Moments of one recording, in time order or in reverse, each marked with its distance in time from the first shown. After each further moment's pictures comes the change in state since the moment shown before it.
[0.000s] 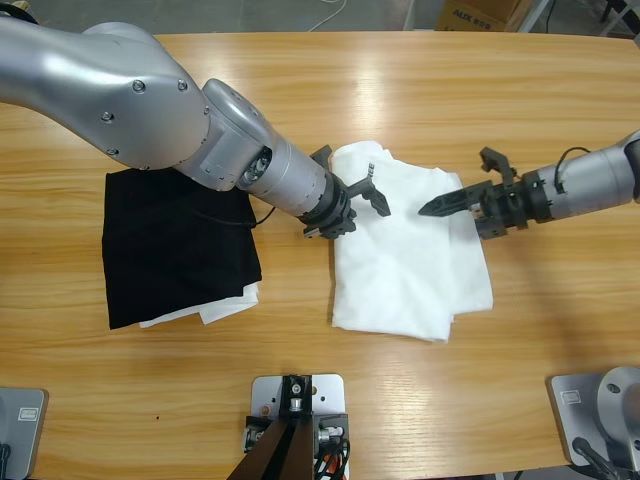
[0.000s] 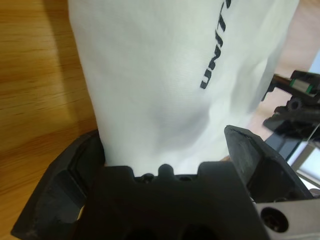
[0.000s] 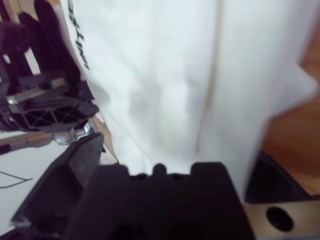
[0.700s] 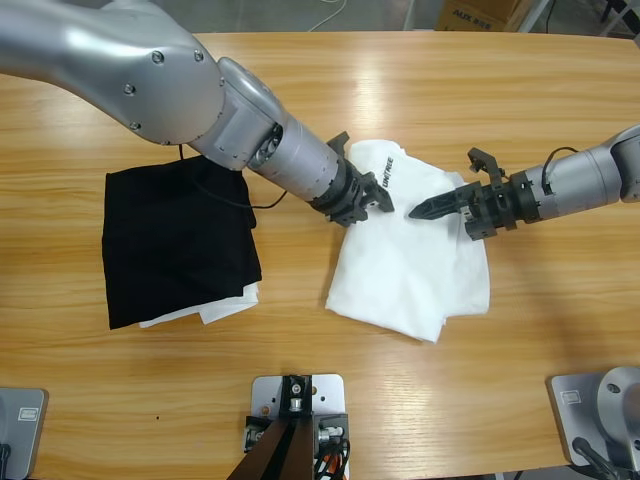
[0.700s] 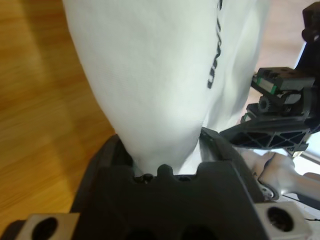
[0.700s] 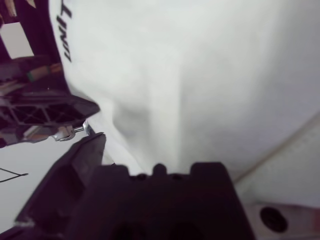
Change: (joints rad) arm 0 0.020 0.040 -0.098 0.040 -0.086 0.098; arm 1 0.038 0.015 0.000 -0.053 0.001 0.034
